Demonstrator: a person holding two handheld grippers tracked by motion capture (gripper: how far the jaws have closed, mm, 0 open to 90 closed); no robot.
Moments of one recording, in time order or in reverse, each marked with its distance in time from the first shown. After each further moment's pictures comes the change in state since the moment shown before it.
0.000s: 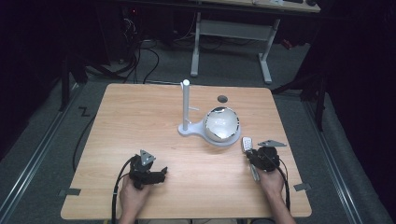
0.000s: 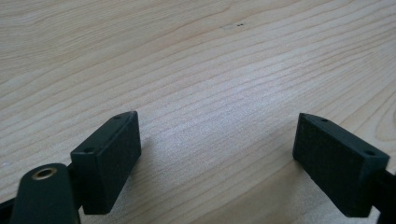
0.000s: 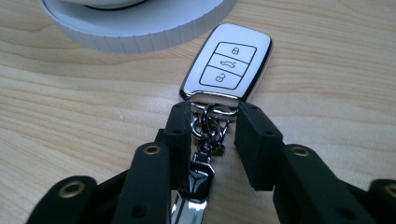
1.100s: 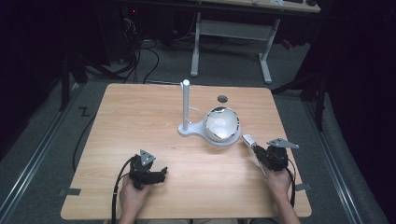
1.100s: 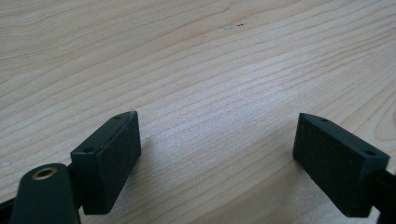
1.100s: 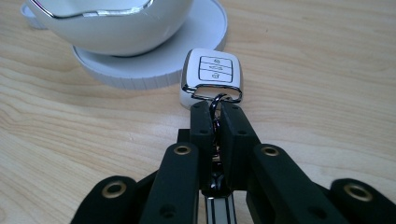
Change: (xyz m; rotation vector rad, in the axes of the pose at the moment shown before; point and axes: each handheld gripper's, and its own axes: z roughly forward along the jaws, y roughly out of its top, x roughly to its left) left arm 0.000 0.000 0.000 0.000 -0.001 -0.001; right arm -0.009 0.005 -0.032 -0.128 0.016 -0.004
